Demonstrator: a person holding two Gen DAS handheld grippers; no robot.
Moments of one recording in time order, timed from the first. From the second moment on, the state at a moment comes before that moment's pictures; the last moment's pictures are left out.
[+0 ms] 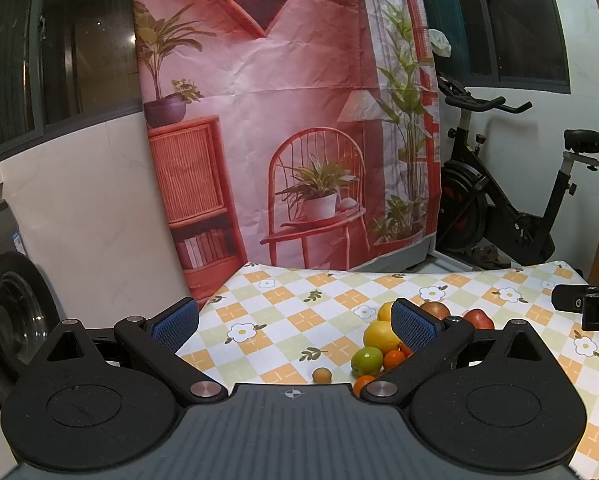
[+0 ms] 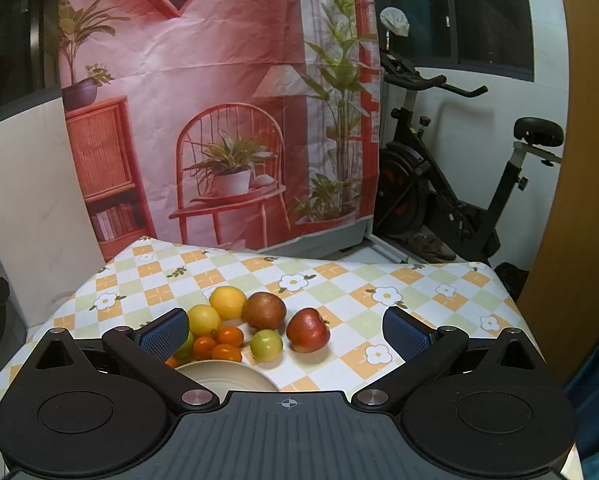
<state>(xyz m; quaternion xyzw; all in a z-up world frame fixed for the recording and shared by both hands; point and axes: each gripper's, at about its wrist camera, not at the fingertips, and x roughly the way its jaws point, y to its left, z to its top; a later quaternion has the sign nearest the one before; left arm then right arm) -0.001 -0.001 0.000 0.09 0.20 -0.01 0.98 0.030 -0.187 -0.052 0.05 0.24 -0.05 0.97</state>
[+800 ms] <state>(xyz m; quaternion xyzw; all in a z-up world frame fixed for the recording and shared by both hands) -0.003 0.001 0.001 0.09 0.20 -0.01 0.98 0.029 -0.188 -0.052 0.05 0.24 -0.05 0.97</state>
